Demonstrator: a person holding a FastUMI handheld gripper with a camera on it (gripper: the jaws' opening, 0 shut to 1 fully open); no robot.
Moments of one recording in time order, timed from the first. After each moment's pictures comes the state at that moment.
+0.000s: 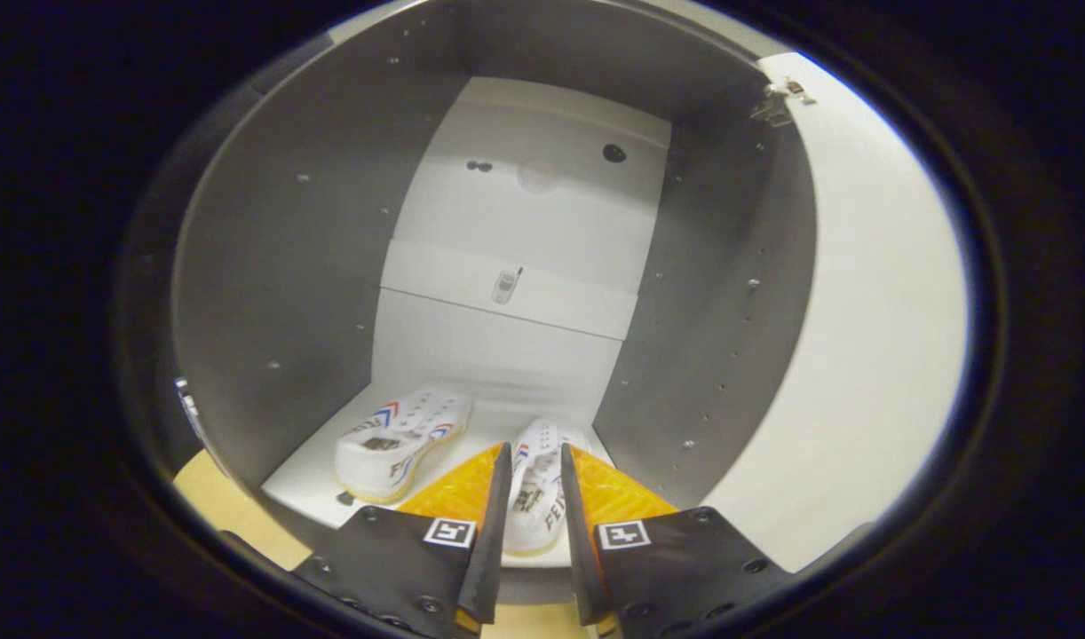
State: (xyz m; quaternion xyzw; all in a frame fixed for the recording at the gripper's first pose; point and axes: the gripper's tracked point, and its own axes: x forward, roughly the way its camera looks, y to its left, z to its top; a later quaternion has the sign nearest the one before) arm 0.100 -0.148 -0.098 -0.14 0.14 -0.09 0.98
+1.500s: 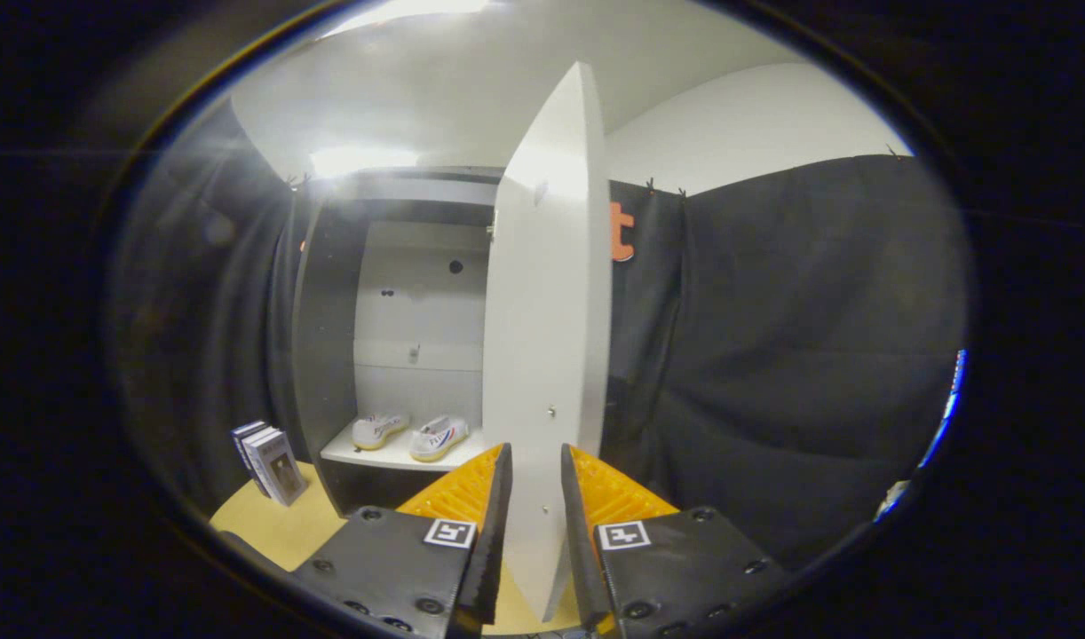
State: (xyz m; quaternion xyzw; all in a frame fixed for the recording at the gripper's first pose) arm -0.239 -0.293 0.064 -0.05 0.05 -0.16 0.98
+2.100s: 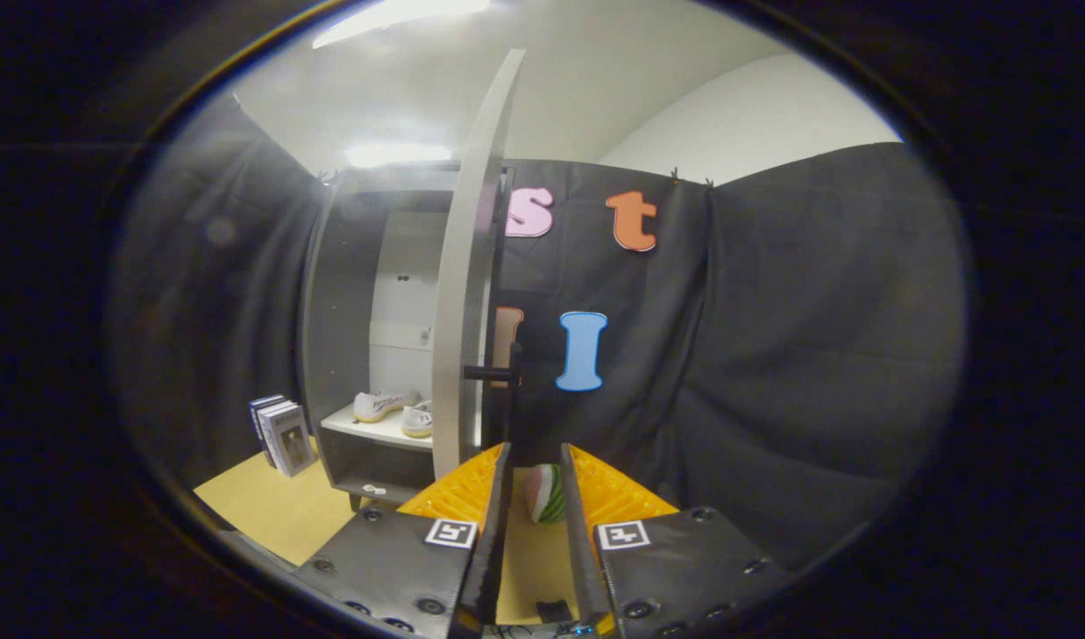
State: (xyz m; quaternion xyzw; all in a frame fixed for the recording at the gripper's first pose) arm -0.239 -0.364 0.048 -0.07 0.07 -0.08 0.99
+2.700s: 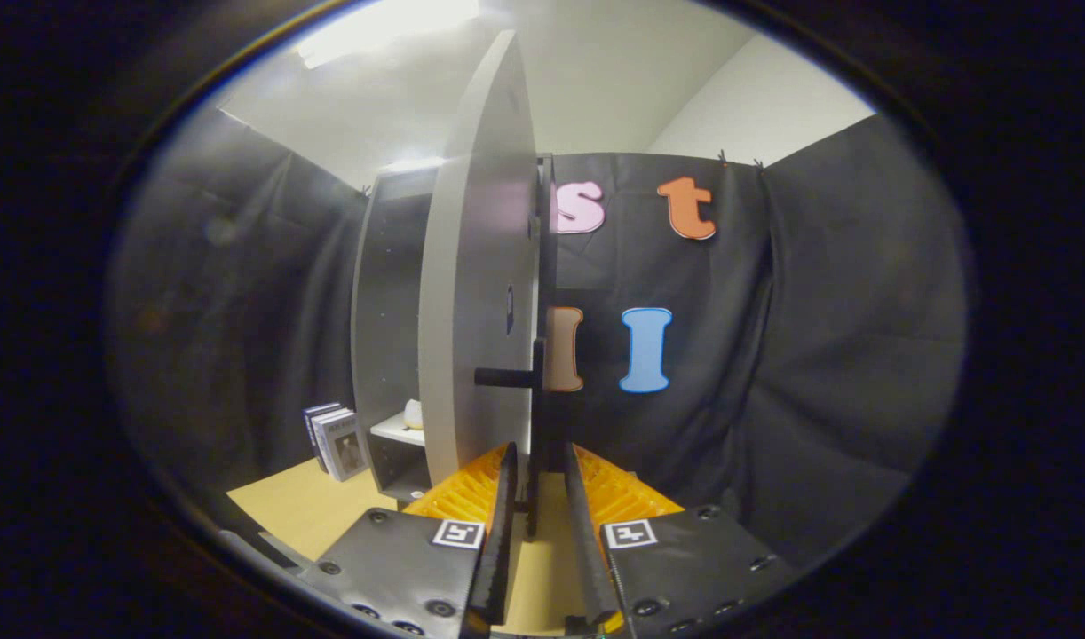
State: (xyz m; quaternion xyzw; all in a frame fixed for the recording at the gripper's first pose) arm -0.205 -0.353 0.035 -0.04 0.08 0.02 1.00
